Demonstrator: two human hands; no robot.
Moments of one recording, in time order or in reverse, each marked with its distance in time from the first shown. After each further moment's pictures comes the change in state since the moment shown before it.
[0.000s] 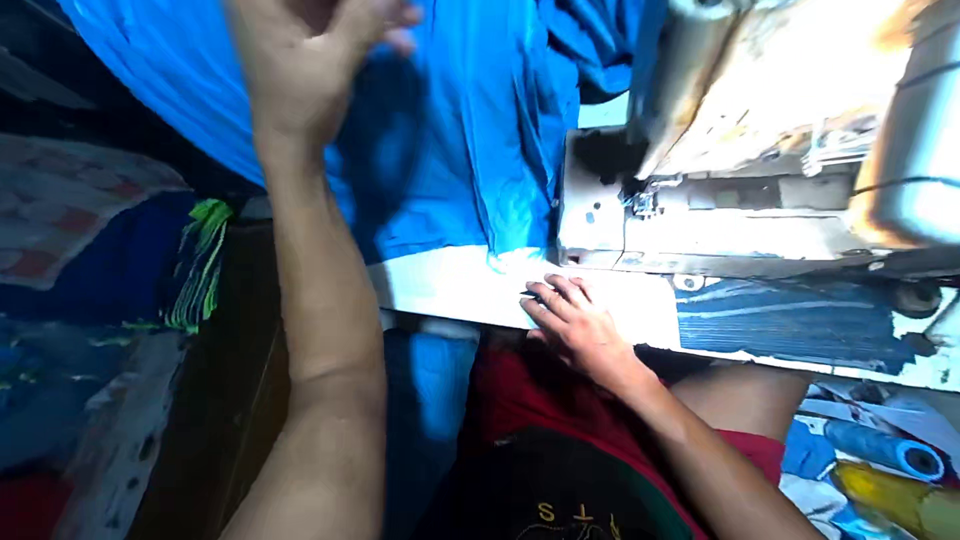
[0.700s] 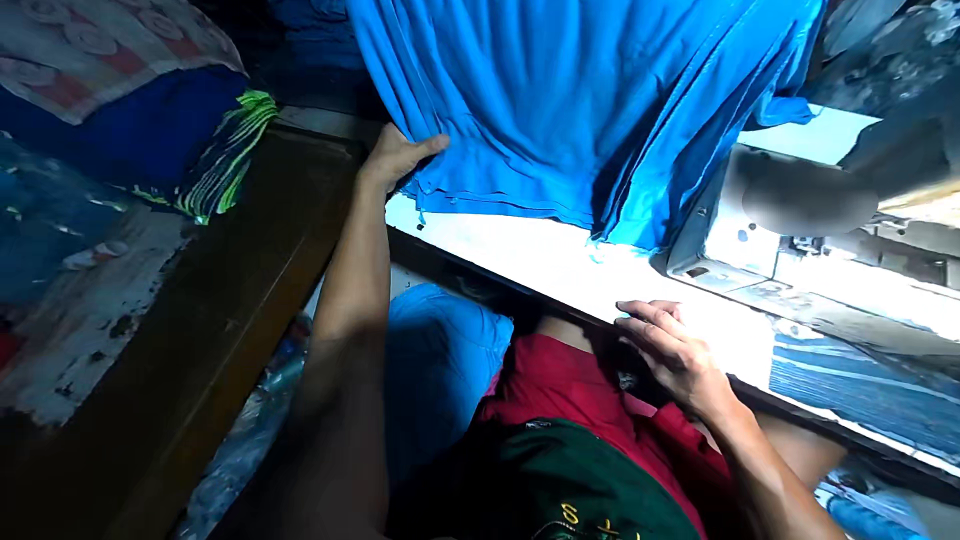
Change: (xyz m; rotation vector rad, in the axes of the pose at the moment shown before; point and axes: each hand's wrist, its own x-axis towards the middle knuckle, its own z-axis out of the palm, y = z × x) left_hand -0.259 -0.141 -0.089 -0.052 0.288 -0.846; right_hand -0.005 -0.005 -0.003 0.240 -0.011 -0.102
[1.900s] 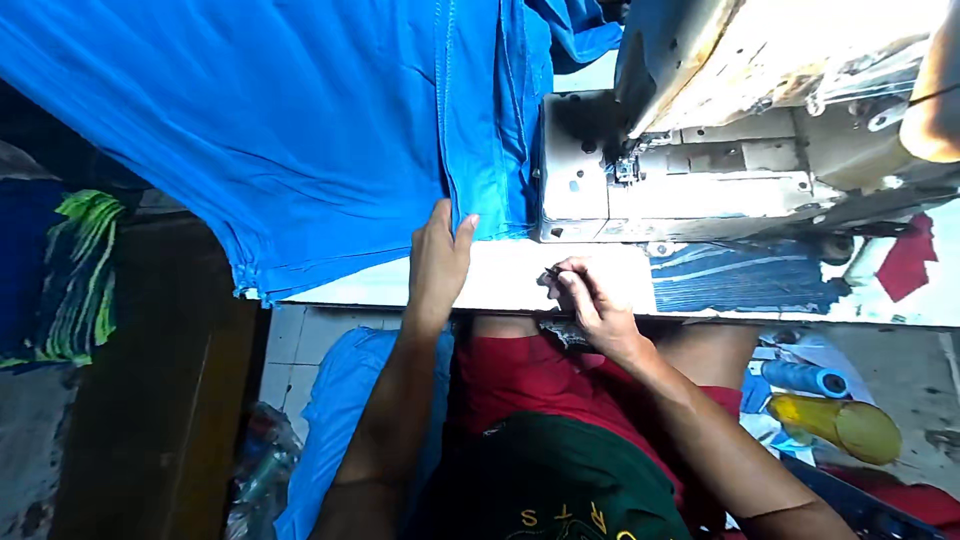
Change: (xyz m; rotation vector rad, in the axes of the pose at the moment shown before) left_hand -0.131 0.119 0.254 0.383 -0.144 0.085; right_hand -0.014 0.003 -0.009 0.294 0.486 0.285
